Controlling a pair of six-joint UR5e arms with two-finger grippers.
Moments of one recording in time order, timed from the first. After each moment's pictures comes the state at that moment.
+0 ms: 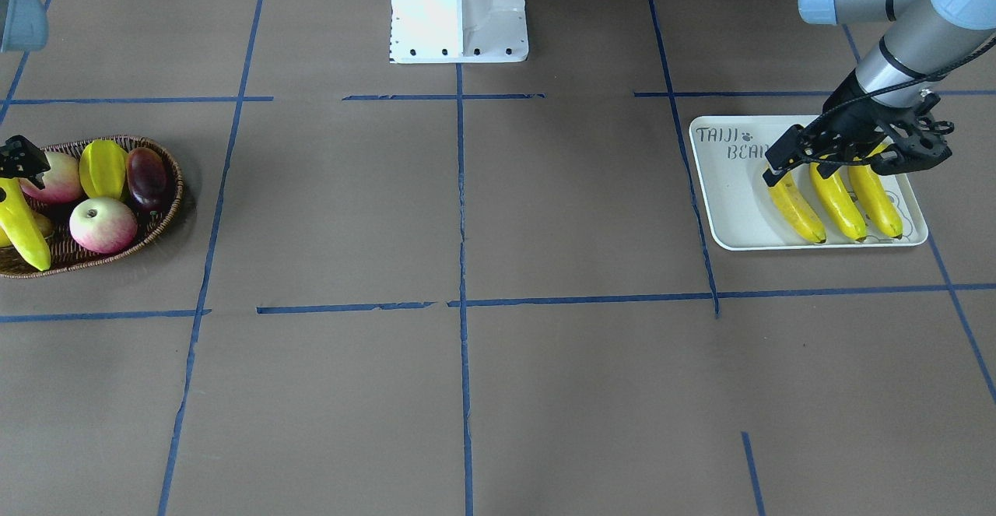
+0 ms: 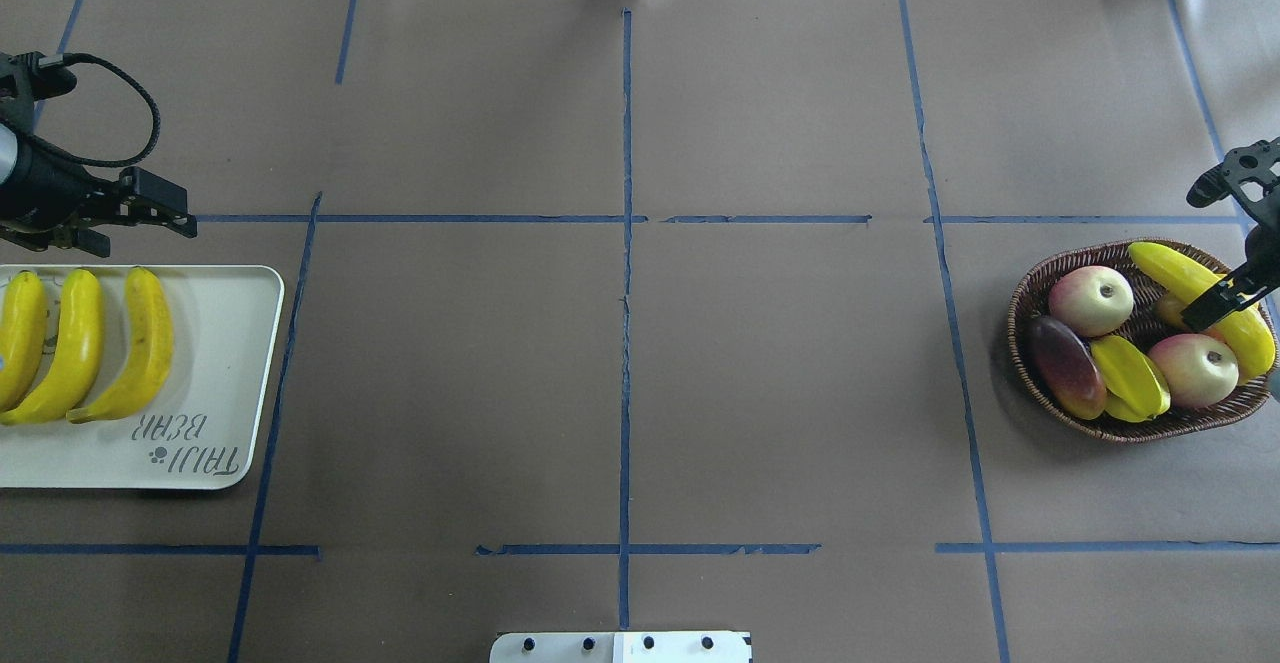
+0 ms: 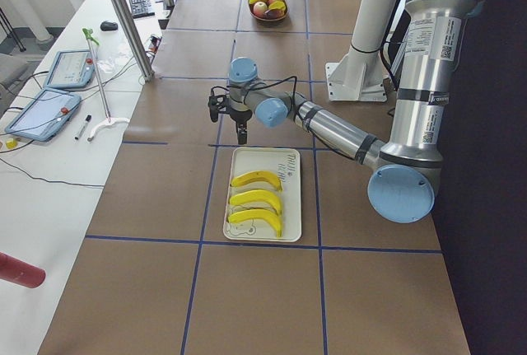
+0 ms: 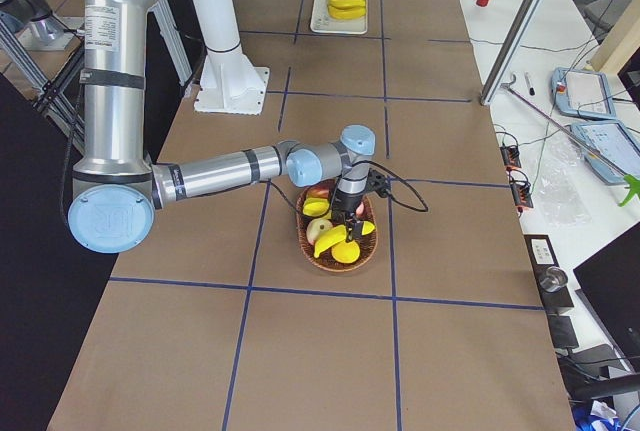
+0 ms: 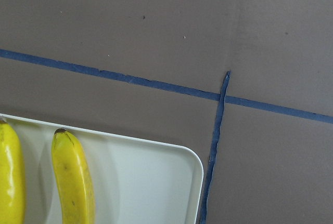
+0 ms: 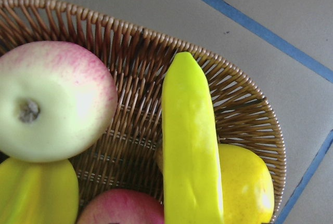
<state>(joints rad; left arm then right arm) -1.01 -1.65 -1.92 -1.84 -2.20 -1.04 1.06 -1.63 1.81 -1.52 2.09 0.05</state>
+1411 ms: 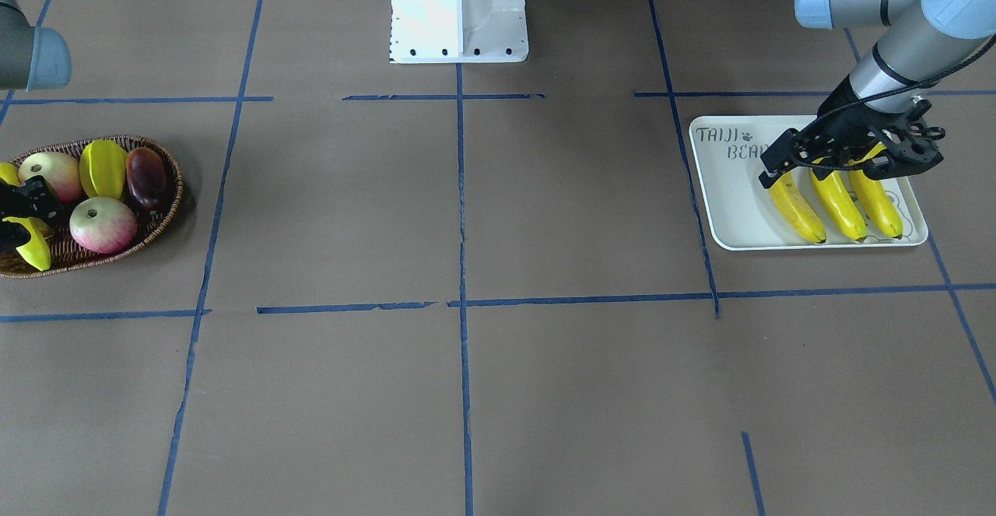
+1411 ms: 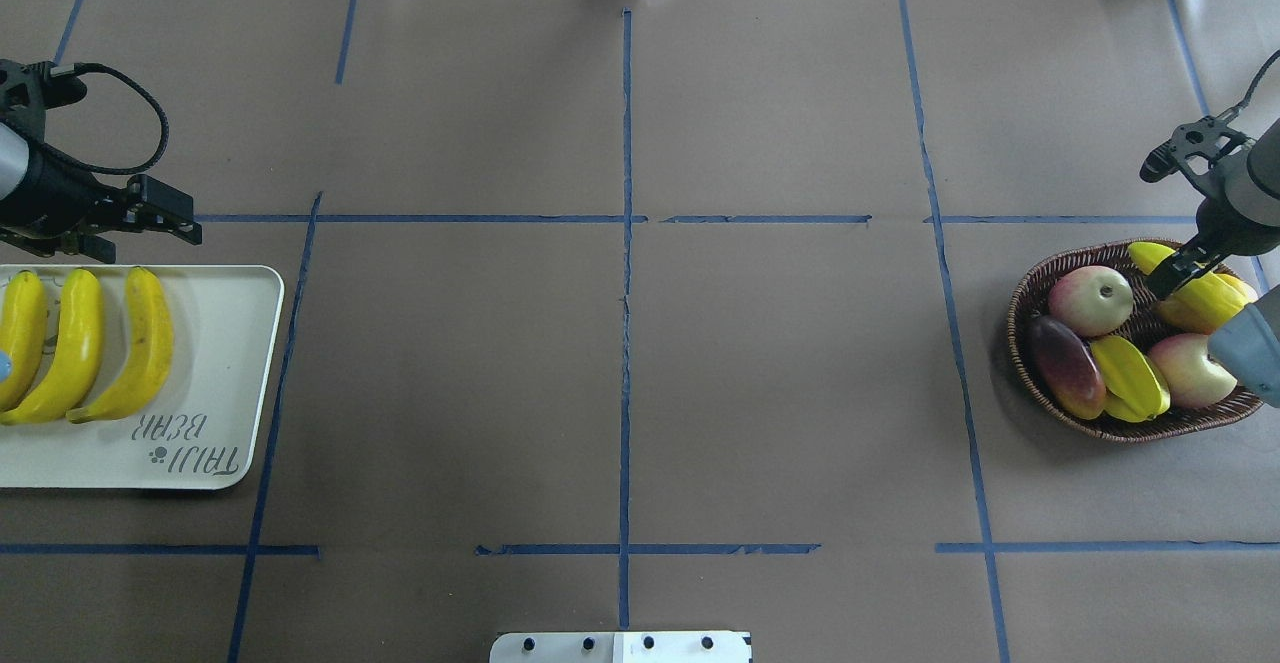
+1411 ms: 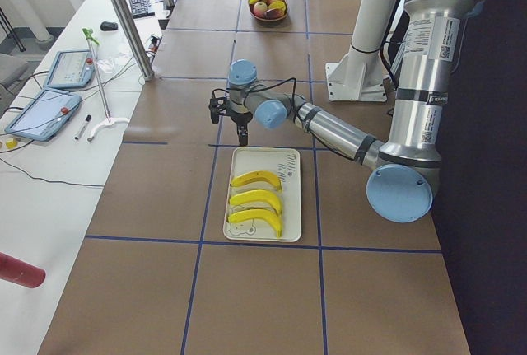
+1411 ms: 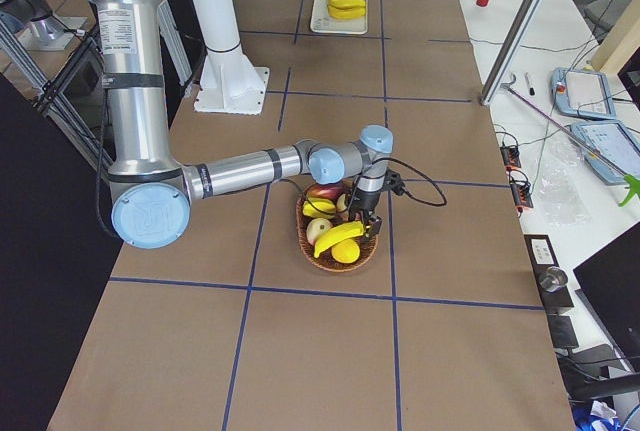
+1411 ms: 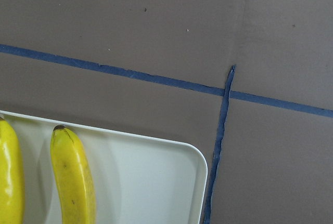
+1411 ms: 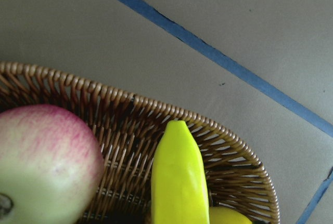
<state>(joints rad) -1.00 -1.66 -1.91 -1.84 -2.20 -1.04 1.05 -1.50 1.68 -1.52 2.04 0.04</state>
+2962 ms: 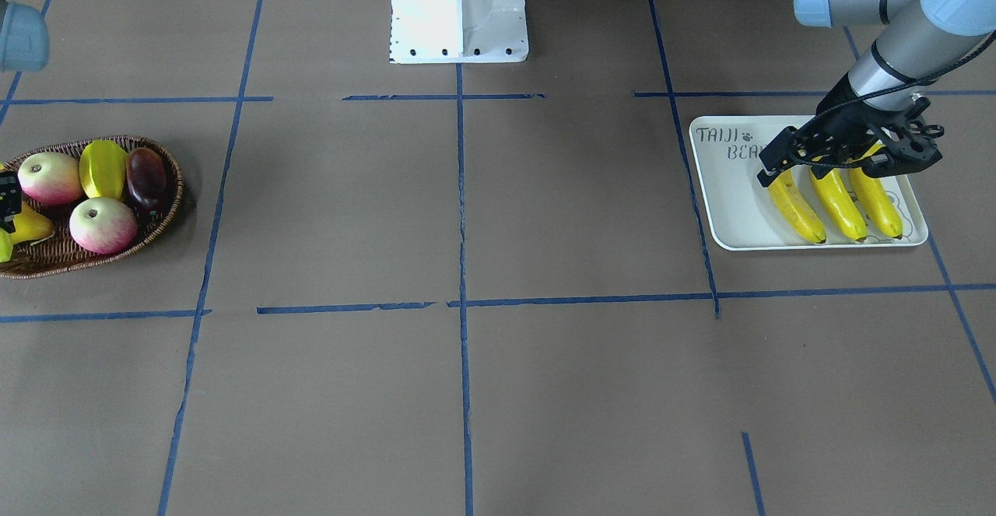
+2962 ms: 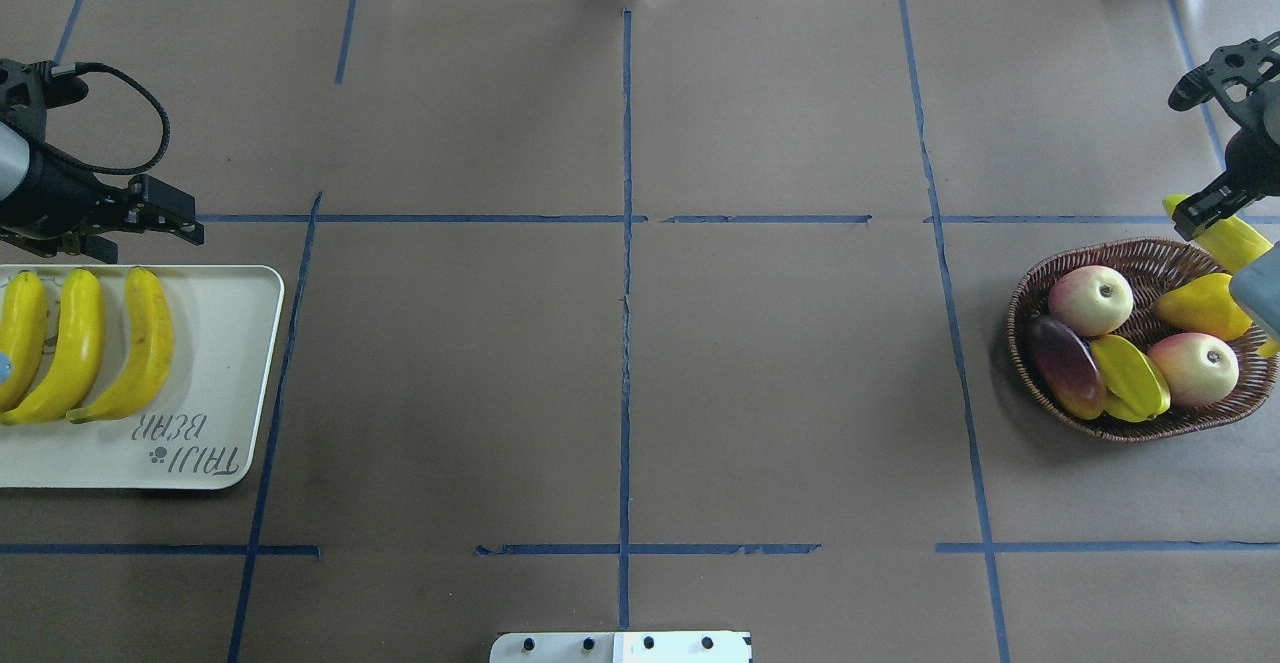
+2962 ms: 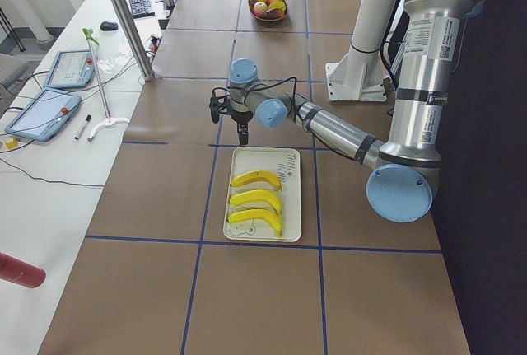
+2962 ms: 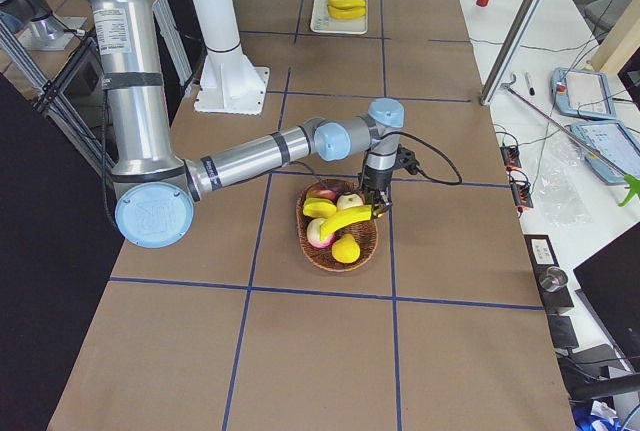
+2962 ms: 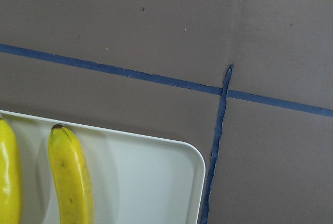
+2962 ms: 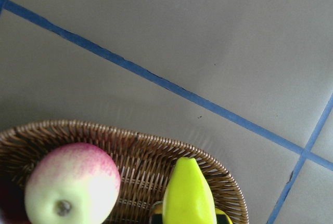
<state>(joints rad) -1.00 -1.66 -1.91 -1.84 -2.20 -1.04 1.14 -1.45 1.84 -1.69 2.08 0.06</state>
